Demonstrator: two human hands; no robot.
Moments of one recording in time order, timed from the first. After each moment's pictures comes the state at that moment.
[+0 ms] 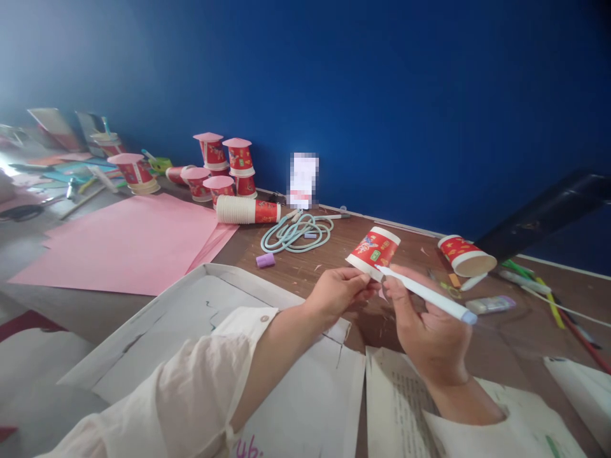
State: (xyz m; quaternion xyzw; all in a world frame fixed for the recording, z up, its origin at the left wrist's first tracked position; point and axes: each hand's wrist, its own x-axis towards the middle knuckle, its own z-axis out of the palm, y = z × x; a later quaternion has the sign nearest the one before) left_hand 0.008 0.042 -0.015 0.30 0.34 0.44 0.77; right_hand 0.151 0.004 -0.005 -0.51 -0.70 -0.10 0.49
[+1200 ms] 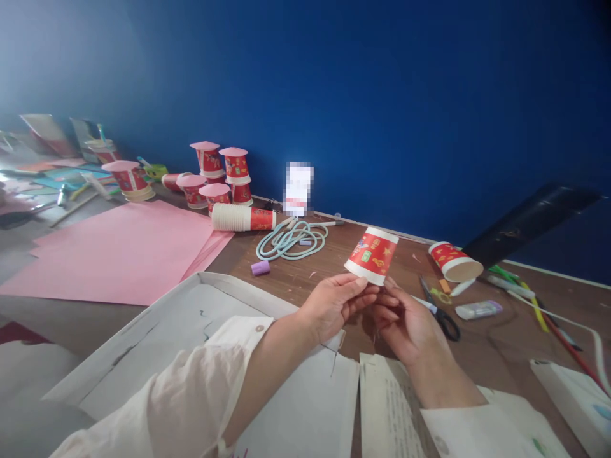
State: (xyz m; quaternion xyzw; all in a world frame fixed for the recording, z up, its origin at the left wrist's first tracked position) left_hand 0.007 0.032 -0.007 0.23 0.24 0.46 0.83; right_hand 0.143 0.023 -0.002 -0.38 -0.10 0.66 0.64
